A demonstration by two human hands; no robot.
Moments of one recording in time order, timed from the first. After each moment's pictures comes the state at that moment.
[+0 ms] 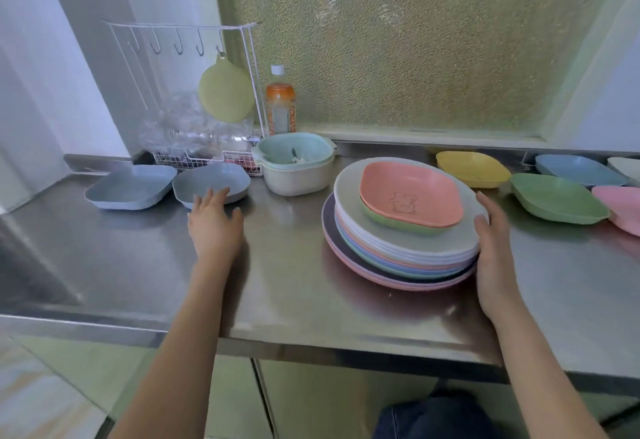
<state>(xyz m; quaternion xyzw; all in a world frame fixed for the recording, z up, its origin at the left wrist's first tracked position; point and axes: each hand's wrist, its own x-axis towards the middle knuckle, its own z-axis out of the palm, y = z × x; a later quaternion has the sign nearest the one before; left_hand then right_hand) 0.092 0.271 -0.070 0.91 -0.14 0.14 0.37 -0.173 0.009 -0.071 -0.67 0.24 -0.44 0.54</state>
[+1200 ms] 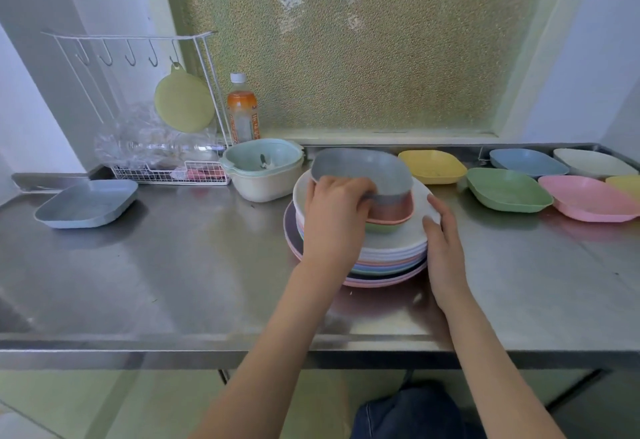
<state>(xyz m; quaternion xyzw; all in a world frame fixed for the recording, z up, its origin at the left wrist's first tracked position) -0.084 0.148 0.009 0.76 -0.45 0.19 0.43 -0.181 0.017 -0.069 -0.67 0.27 -0.42 0.55</state>
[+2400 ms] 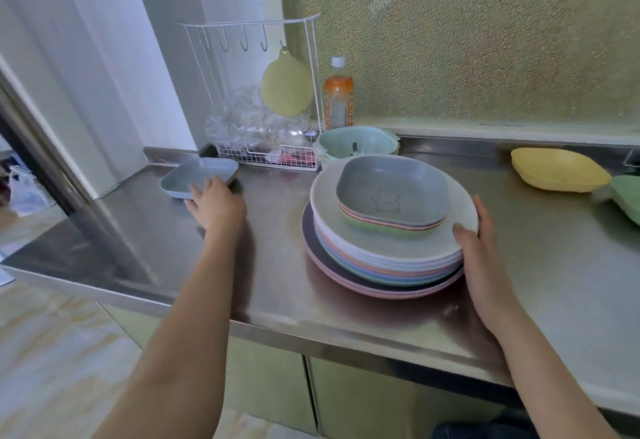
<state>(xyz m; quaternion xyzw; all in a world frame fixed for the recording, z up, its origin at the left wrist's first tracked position) 0.165 0.323 -0.058 0.96 0.02 0.12 0.24 -0.110 0.072 -0.077 -0.70 0.24 -0.31 0.60</state>
